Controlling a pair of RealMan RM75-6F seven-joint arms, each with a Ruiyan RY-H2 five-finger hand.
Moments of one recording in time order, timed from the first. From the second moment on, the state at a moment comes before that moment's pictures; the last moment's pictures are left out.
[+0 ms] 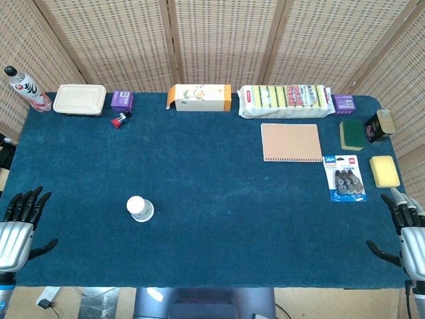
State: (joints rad) left arm -0.05 -1.17 0.00 -1.64 1.60 1.55 0.15; right arm 0.02 -1.01 0.05 -1.67 -1.57 1.56 0.12
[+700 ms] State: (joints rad) left arm -0.18 -1.11 -0.04 -1.72 1.58 1.36 0.13; right arm 0.01 -1.02 0.06 -1.67 -1.54 1.58 0.07
